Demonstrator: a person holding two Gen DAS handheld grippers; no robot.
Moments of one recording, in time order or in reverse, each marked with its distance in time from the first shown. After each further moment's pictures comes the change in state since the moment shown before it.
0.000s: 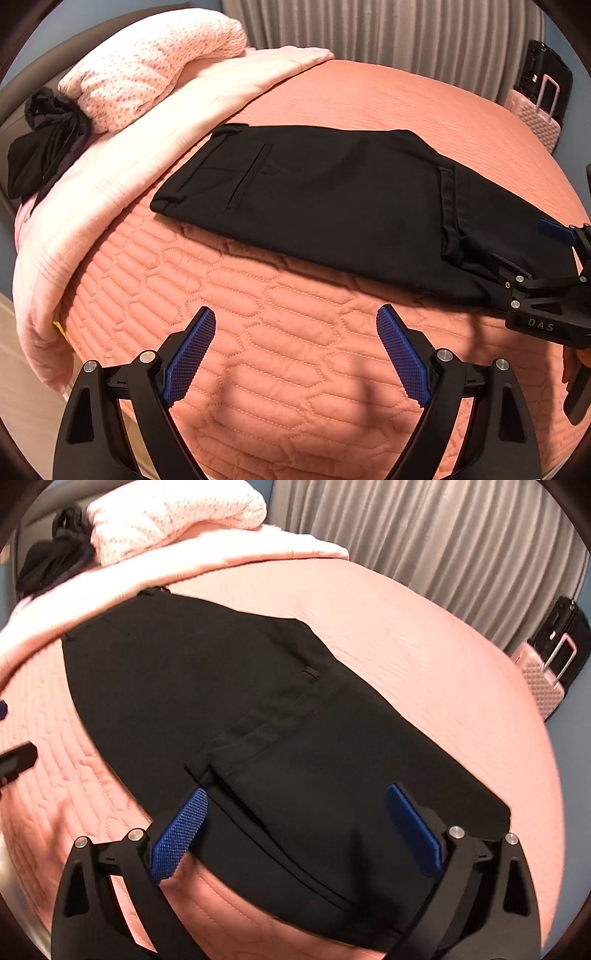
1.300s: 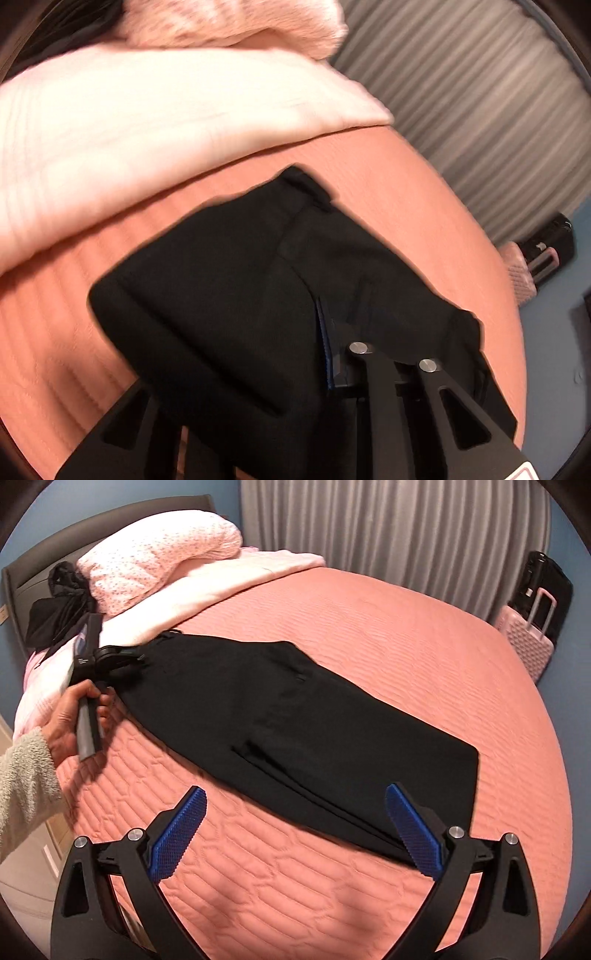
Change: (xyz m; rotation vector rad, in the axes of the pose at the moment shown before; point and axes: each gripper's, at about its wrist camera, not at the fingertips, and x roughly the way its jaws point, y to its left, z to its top) left arm 0.139 0.148 0.120 -0.480 -0.132 -0.335; right arm -0.128 -0.013 -0.041 0.205 -0.046 0.034
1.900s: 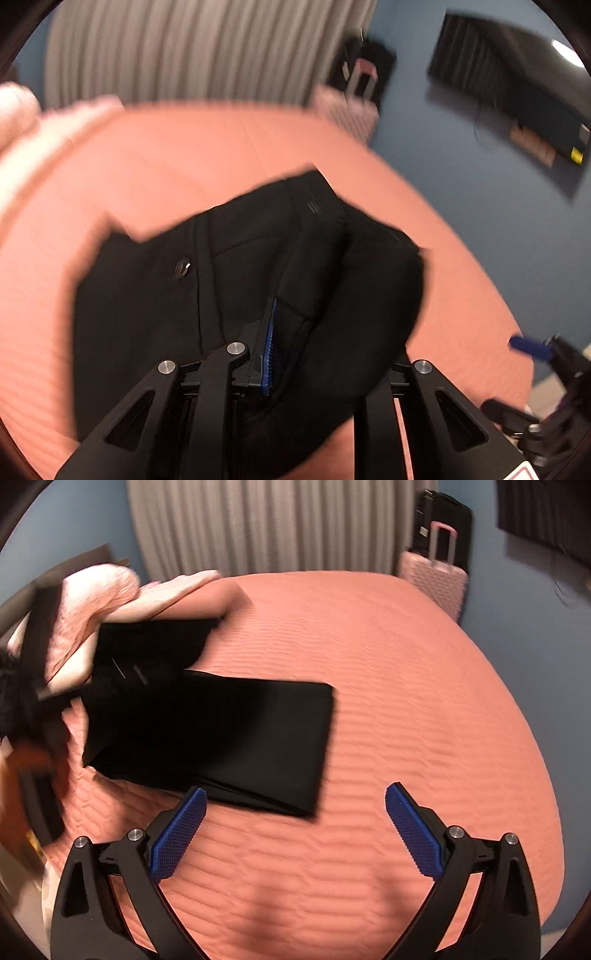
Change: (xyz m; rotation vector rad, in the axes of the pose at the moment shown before) left arm -0.031 -0.353 -0.242 0.769 0.305 -0.354; right arm -0.050 -0.161 -0.084 0.339 -0.012 -0.158
